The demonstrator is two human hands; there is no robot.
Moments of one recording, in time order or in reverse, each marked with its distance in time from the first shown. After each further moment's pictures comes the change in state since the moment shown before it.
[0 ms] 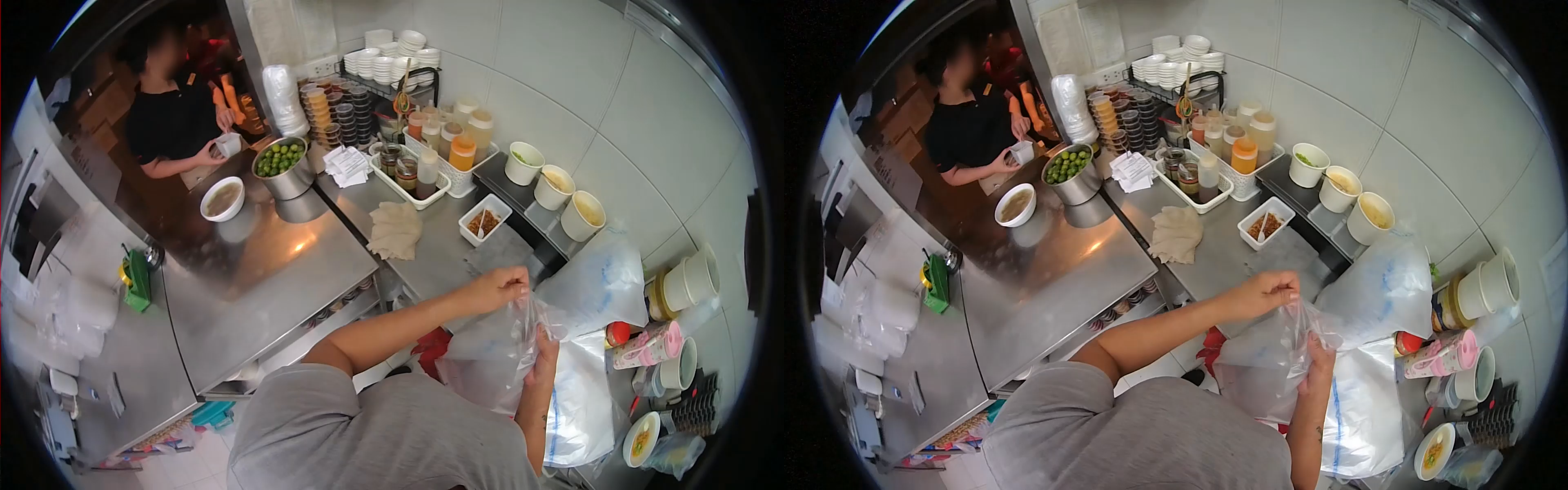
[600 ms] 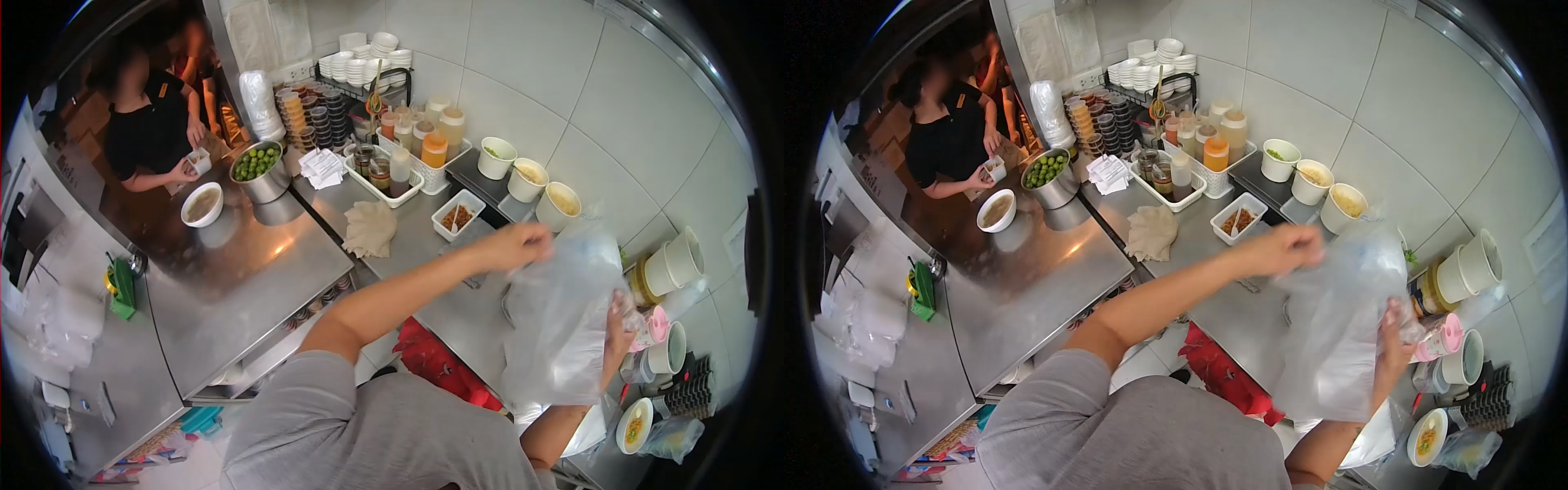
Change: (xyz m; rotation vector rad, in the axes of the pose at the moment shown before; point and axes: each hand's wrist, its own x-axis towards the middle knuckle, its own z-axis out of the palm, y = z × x) left_hand 0.083 0.041 0.007 0.237 -0.106 -0.011; right_hand -0.016 -0.131 0.016 -0.313 0.274 -0.707
